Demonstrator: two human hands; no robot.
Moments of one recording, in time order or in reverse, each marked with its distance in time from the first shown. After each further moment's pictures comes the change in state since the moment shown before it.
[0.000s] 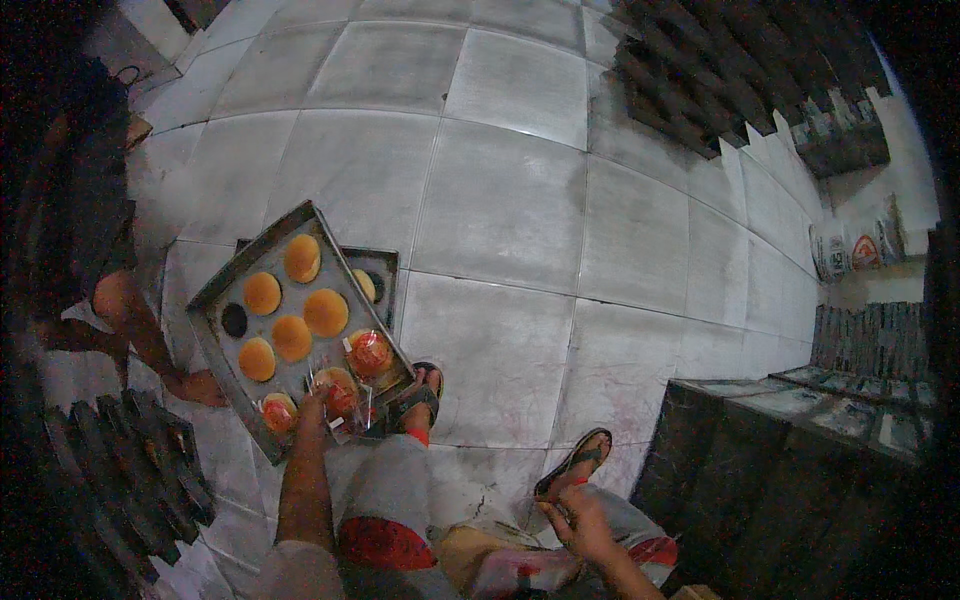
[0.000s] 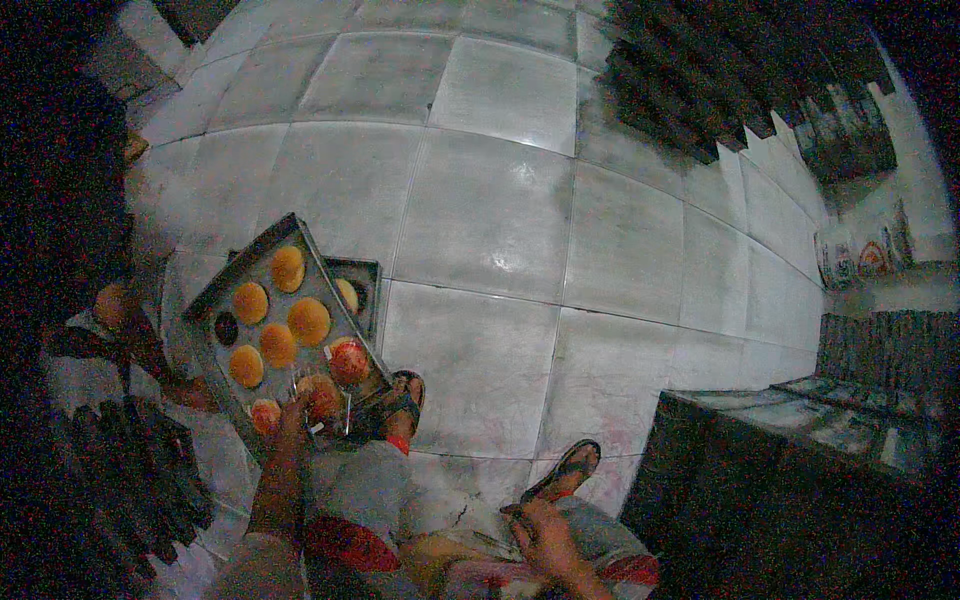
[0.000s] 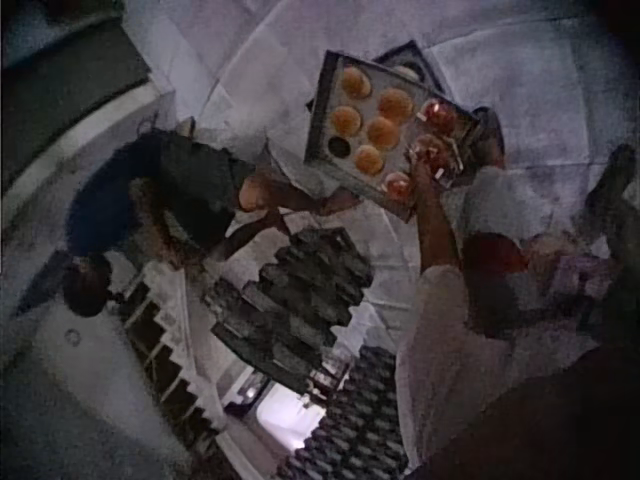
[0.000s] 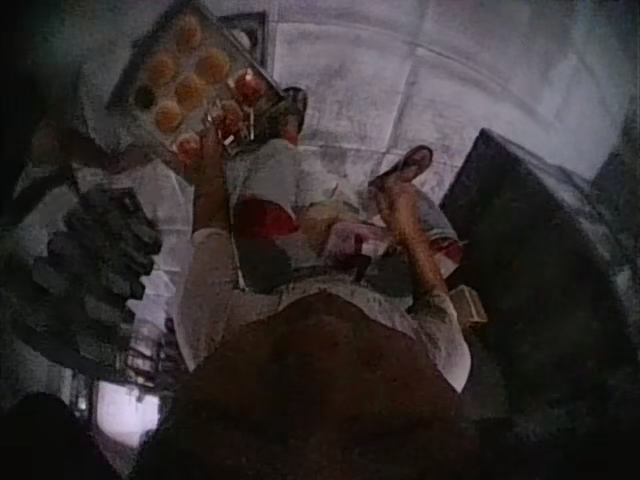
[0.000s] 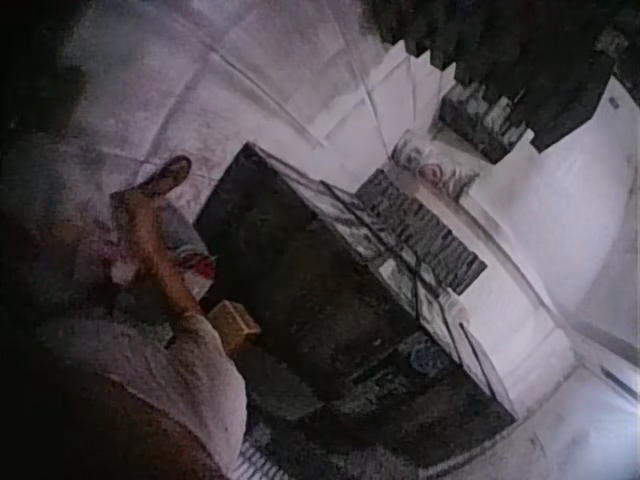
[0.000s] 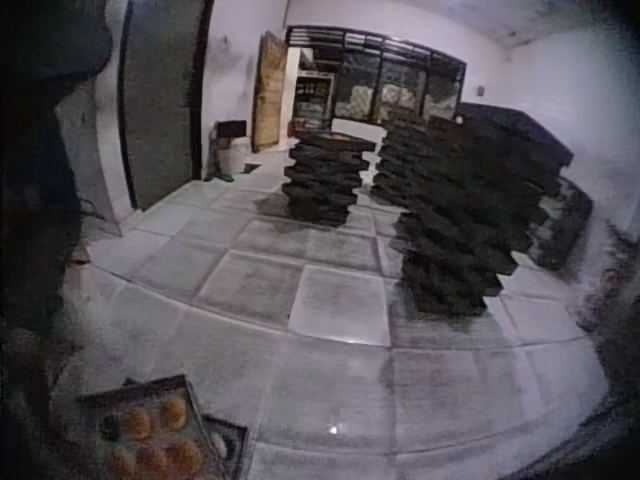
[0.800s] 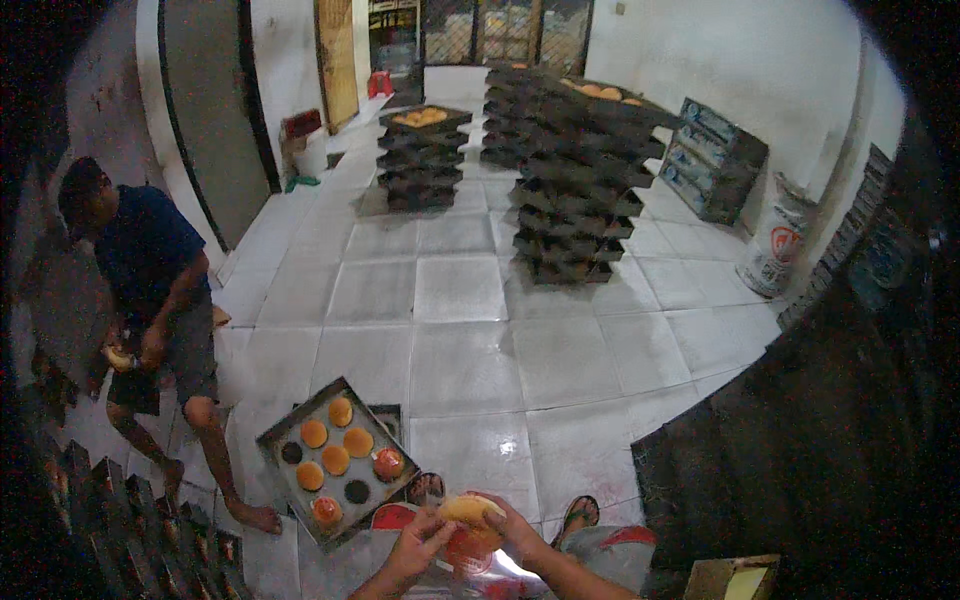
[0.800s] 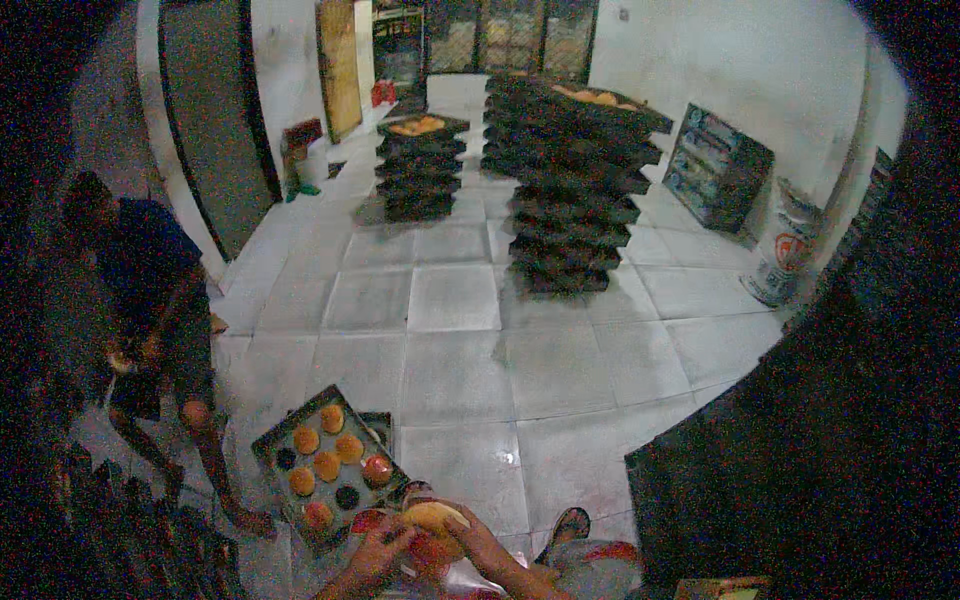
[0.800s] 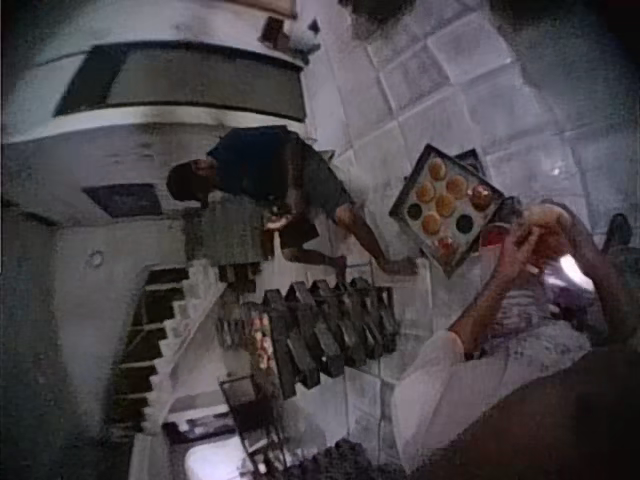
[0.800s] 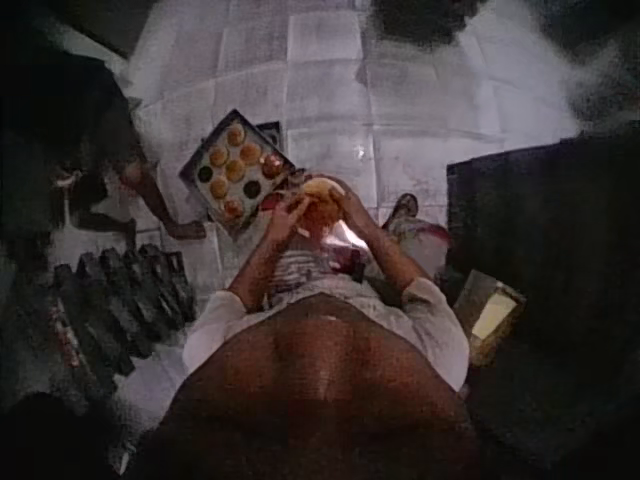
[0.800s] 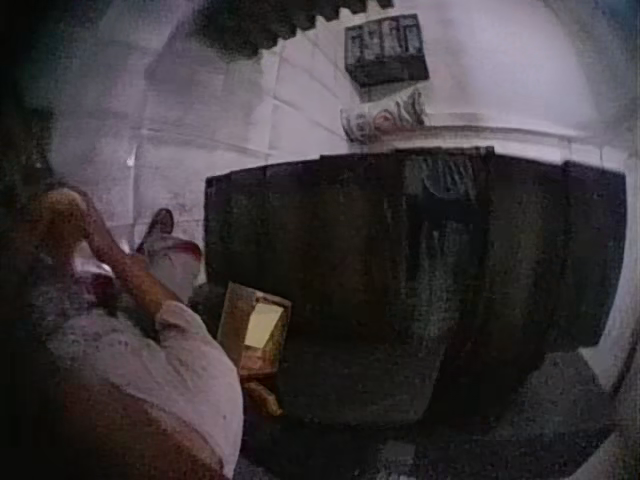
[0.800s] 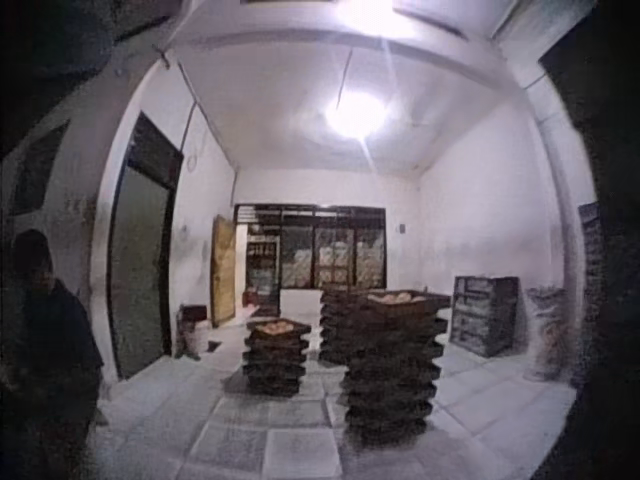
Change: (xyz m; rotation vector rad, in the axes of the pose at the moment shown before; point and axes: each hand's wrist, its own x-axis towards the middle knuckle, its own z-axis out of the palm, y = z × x) left_hand -0.509 0.135 0.095 0.403 -0.765 0.584; right_hand -0.119 -0.111 -0.001 1.272 -0.084 -0.266
